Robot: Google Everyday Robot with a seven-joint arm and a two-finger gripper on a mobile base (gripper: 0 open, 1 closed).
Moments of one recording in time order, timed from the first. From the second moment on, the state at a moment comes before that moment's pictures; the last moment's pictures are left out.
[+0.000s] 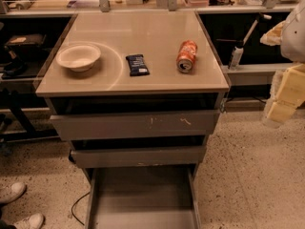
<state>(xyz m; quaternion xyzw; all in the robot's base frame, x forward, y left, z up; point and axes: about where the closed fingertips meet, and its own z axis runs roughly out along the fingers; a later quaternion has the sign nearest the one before) 0.438 -0.217 0.976 -0.60 0.78 -0.03 0.16</state>
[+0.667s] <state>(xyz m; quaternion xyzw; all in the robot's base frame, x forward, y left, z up) 0.476 -0.198 0.981 -0.61 0.78 -0.03 0.15</state>
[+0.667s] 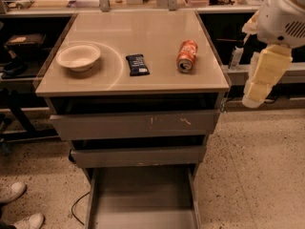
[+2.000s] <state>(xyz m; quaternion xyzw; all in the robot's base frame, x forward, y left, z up) 0.568 -0.124 0.965 -0.66 0.73 -0.02 0.16</state>
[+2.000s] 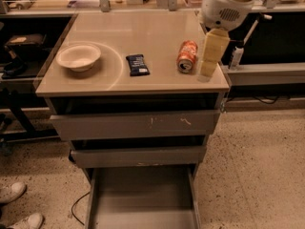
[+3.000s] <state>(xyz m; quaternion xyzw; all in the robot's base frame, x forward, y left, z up) 0.665 -0.043 0.967 -0.73 0.66 -0.01 0.18</state>
